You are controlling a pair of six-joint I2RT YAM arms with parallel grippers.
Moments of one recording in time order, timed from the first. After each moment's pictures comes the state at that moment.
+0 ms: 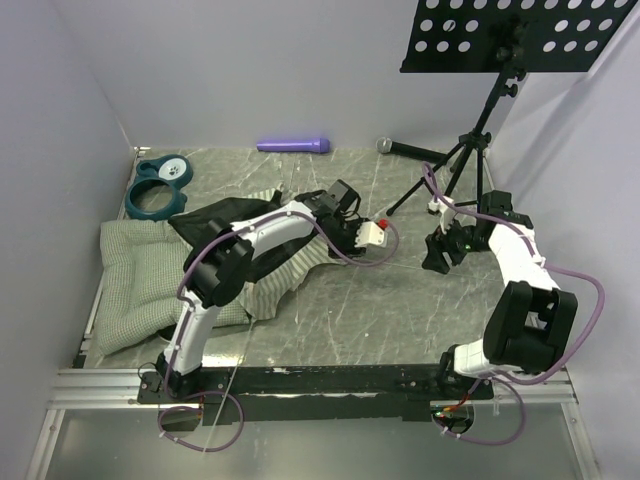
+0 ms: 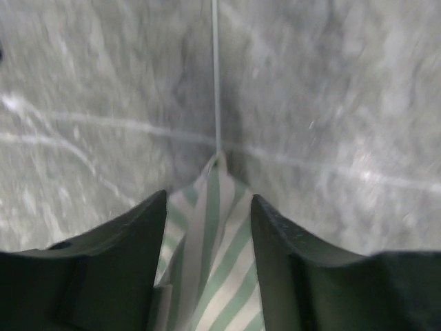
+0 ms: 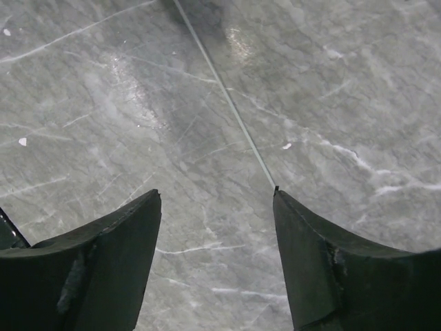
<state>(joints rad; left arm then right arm) -0.80 2.17 1.76 -0.59 0.44 0.91 -0.25 1.40 1.02 -0.89 -0.73 -0.98</state>
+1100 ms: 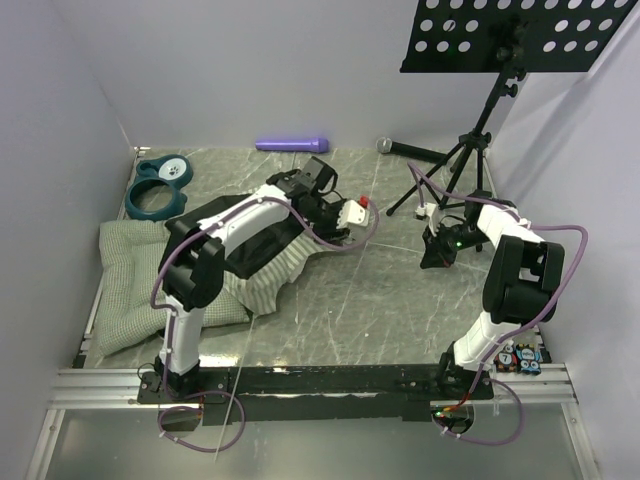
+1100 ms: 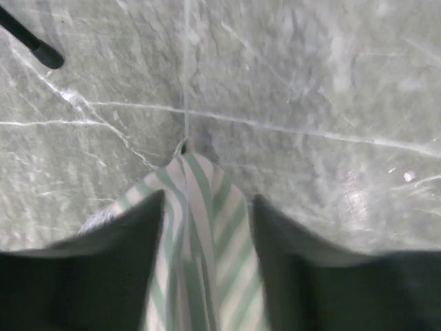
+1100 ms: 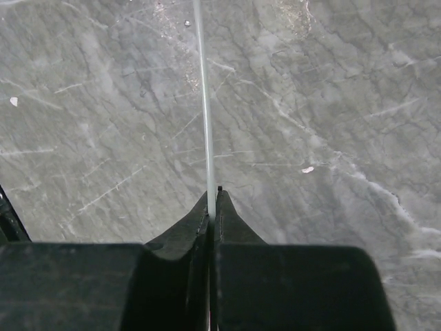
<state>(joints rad) -0.68 2.04 1.76 -0.72 0.61 1.02 -0.21 1.70 1.13 -1.01 -0.74 -1.19</state>
